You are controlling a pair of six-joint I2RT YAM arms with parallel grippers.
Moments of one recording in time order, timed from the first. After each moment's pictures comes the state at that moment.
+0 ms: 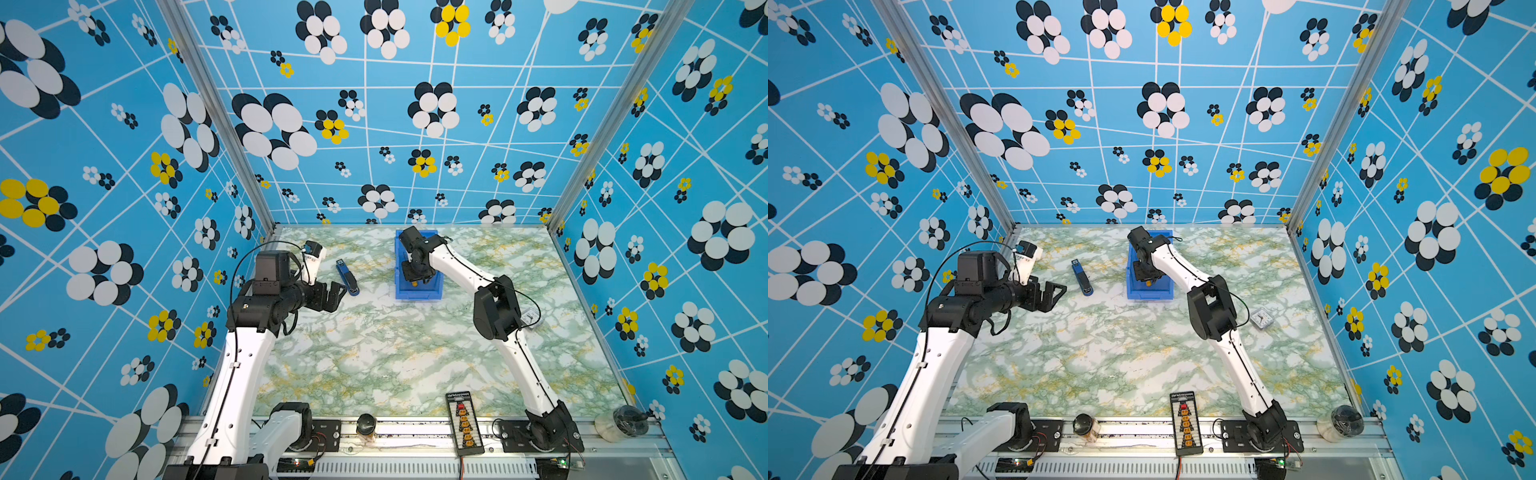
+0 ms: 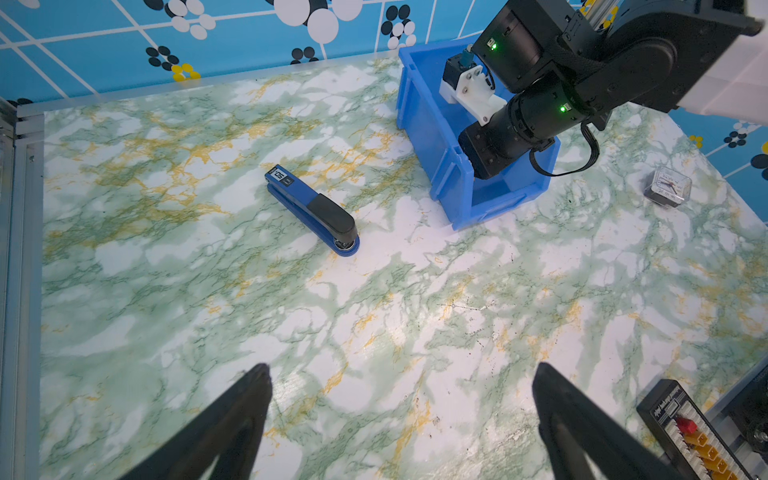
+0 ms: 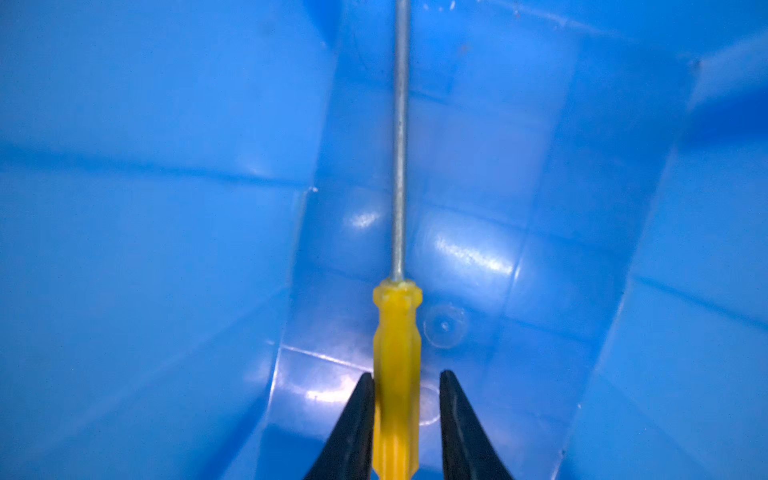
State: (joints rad) left arm -0.01 1.04 1.15 -0.85 0.43 0.14; right arm 0.59 2.53 2.33 -1.02 0.11 0.30
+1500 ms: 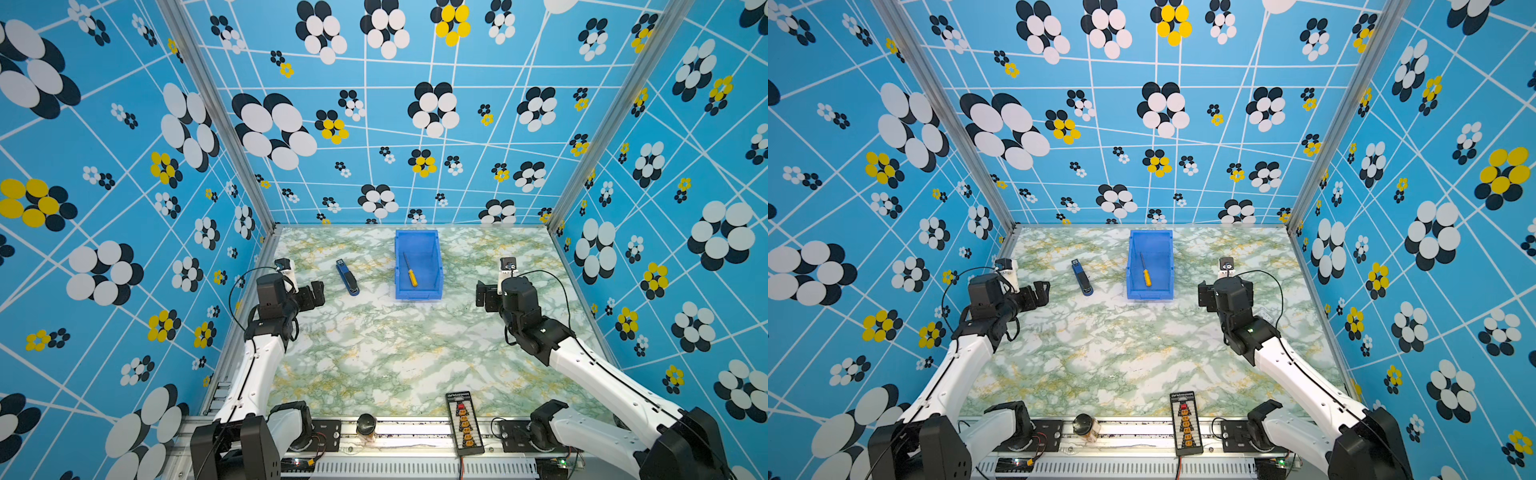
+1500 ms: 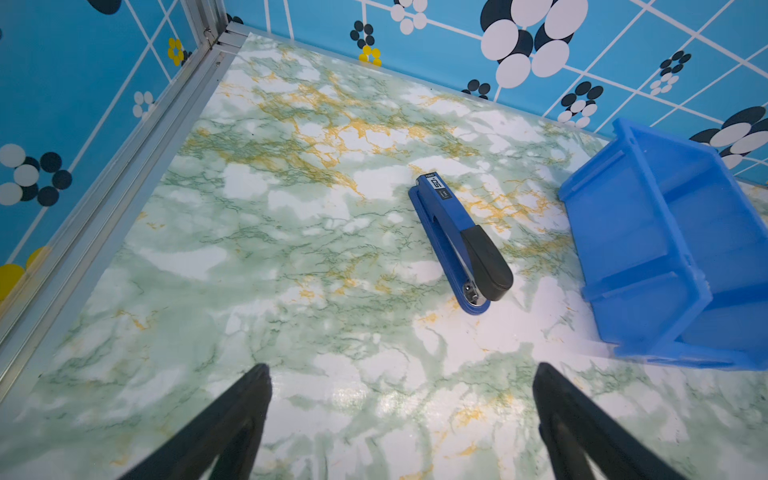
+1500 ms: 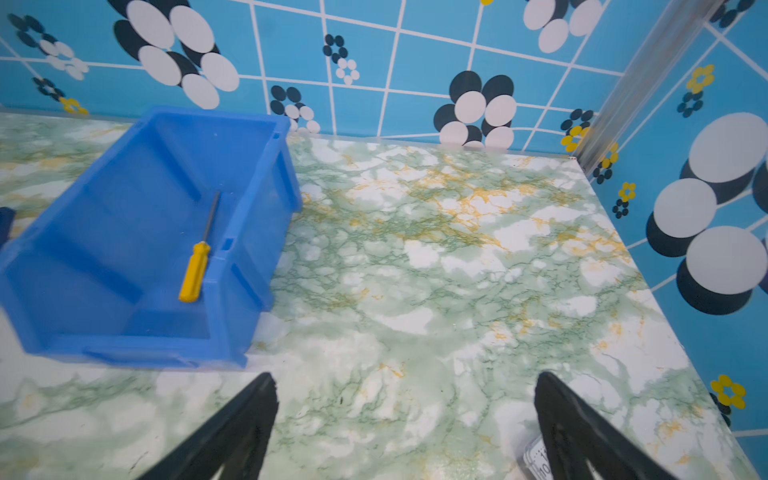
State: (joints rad) left arm 0.16 1.08 0.59 -0.06 0.23 -0.16; right arm 0.43 1.05 0.63 -0.07 0.49 0.11
